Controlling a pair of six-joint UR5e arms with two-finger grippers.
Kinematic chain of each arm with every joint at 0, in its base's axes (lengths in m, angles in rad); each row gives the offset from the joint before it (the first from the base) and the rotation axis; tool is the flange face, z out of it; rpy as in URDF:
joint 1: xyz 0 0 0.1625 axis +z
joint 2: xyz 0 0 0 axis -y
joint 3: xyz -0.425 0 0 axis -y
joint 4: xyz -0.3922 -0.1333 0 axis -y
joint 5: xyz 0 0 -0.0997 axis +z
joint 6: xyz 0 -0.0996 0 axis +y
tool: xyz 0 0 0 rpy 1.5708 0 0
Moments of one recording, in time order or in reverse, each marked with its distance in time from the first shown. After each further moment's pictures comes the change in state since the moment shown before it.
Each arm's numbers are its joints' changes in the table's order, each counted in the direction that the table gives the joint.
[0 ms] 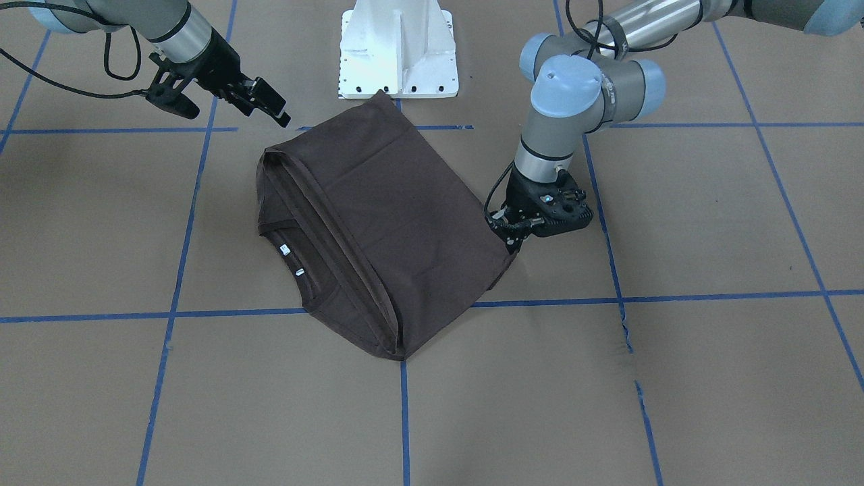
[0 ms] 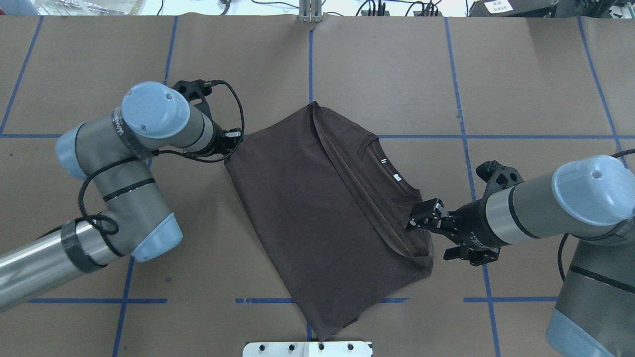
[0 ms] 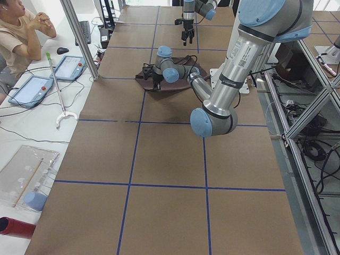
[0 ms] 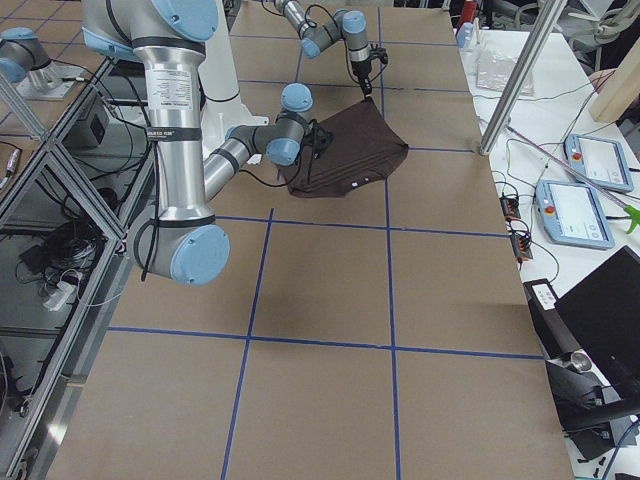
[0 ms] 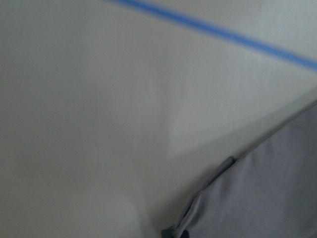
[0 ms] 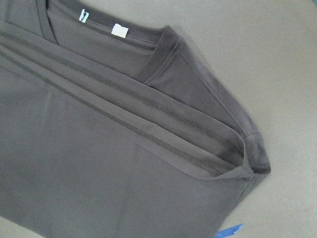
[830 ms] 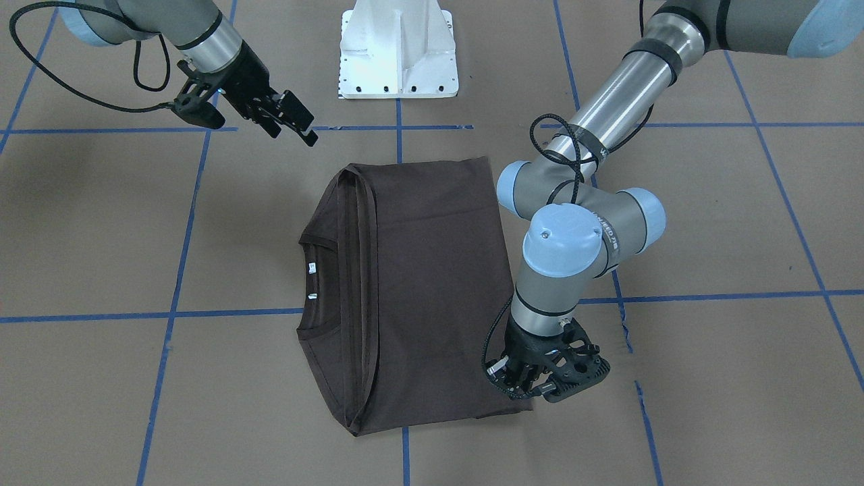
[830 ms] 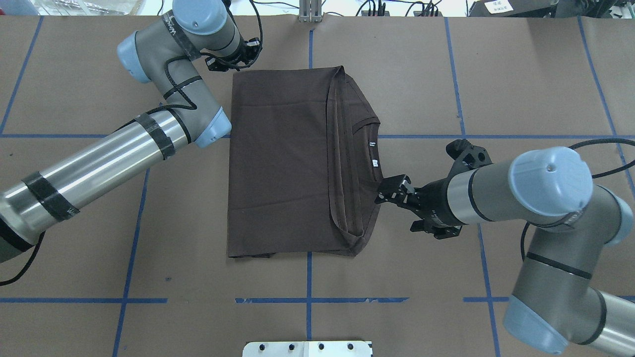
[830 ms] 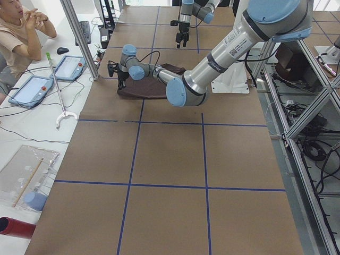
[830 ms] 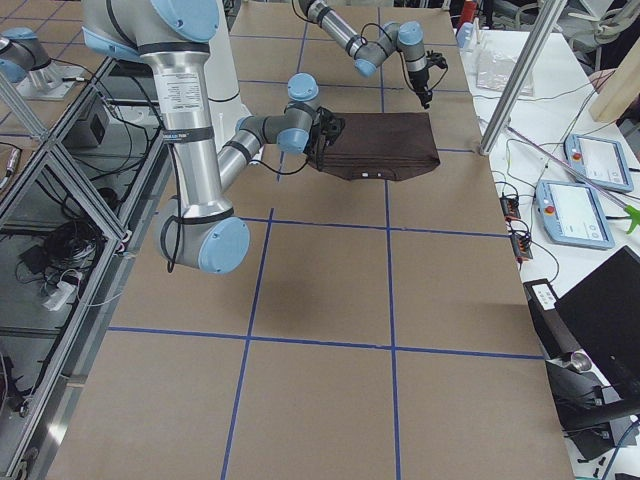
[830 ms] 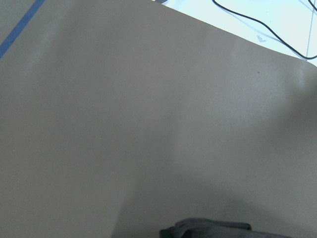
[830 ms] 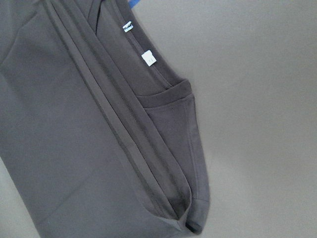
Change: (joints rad) left arm -0.156 -0.322 0.559 -0.255 0.030 -0.033; right arm -0.022 0.169 -0.108 -0.027 0.140 0.002
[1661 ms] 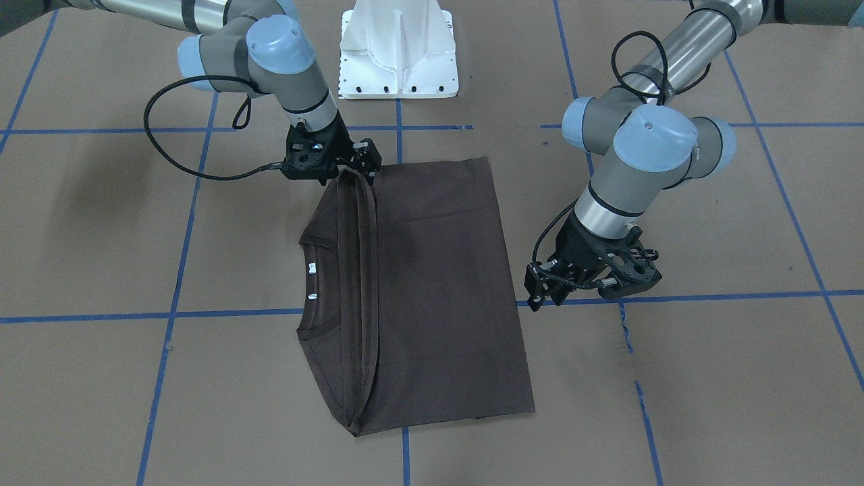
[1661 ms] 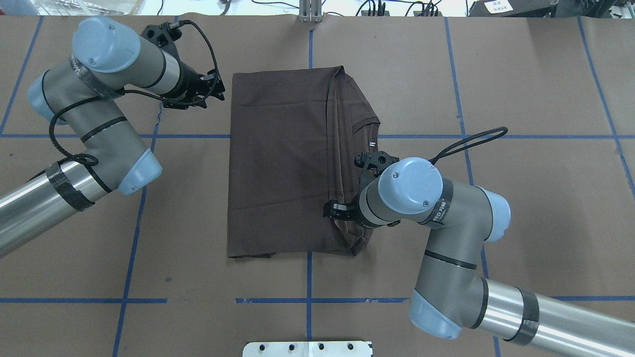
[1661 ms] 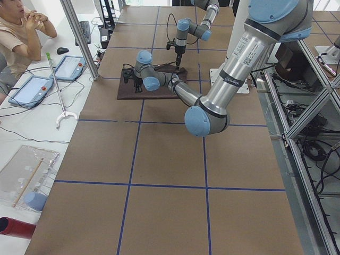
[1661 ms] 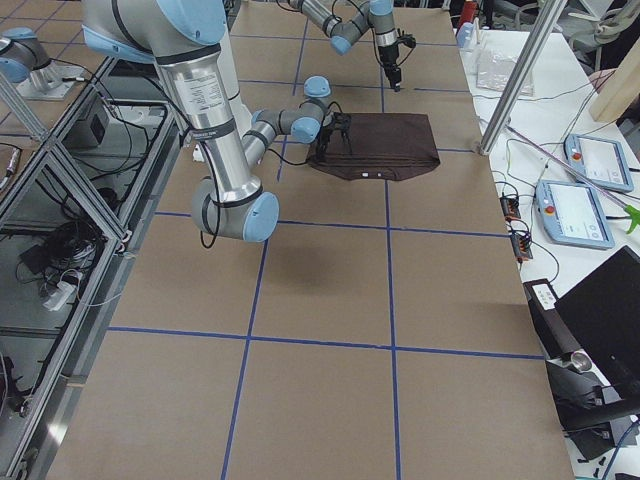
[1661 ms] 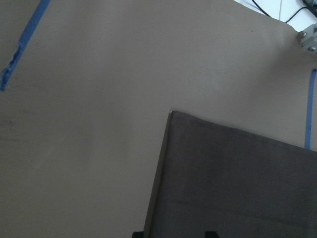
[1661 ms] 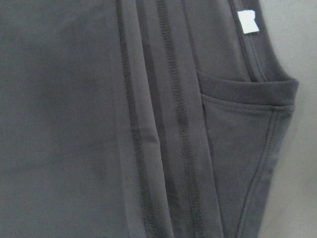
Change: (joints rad) left arm 0.010 0.343 -0.458 0.000 0.131 0.033; right arm -0.082 0.265 -0.287 -0.212 0.077 0.505
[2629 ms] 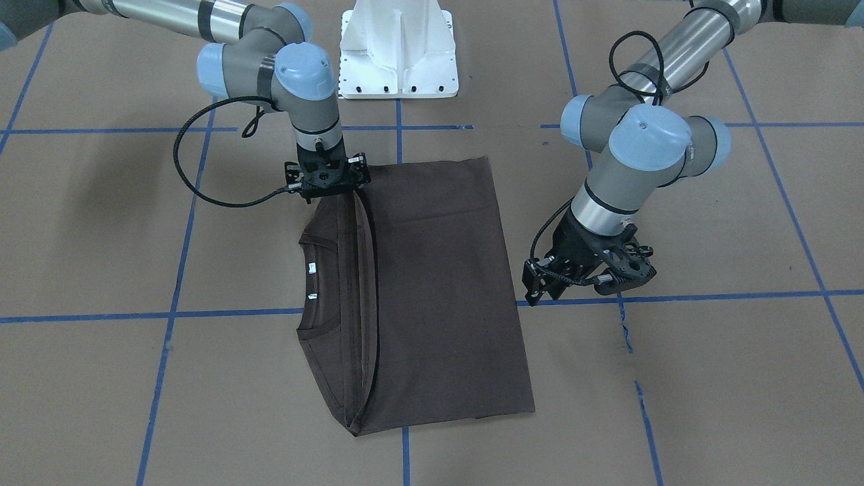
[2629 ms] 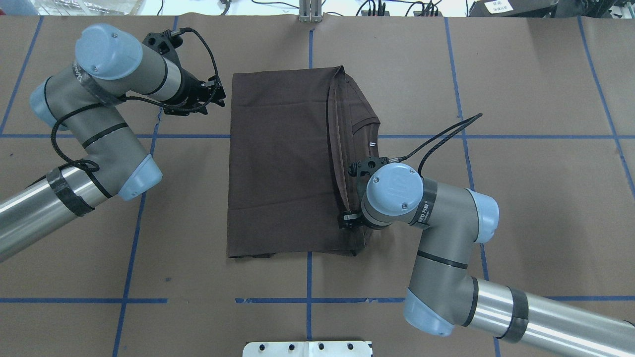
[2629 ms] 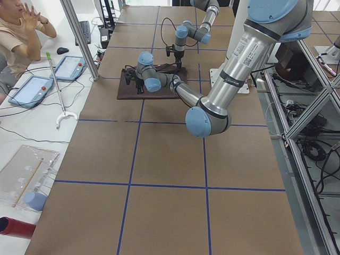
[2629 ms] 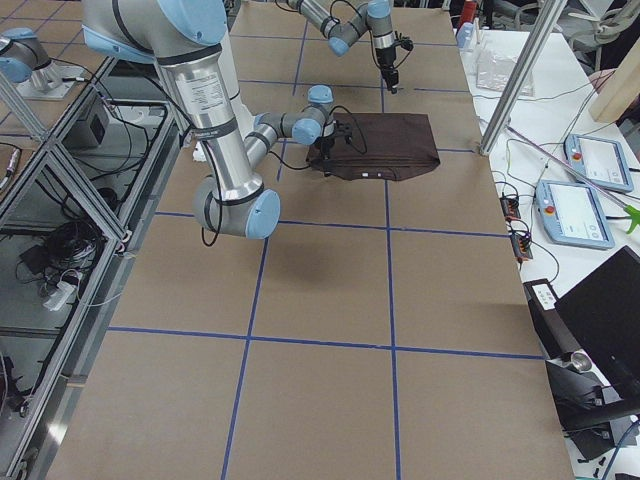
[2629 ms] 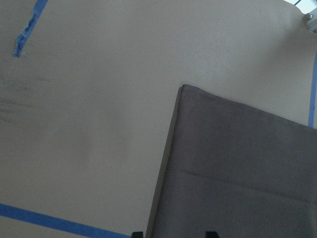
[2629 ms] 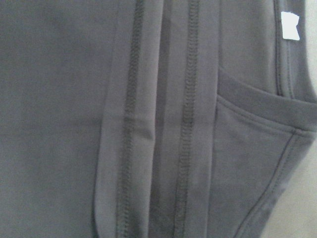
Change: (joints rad) left arm 0.011 0.009 -0.002 0.000 0.001 0.011; right arm 0.004 -0.049 -0.010 -0.119 0.048 0.306
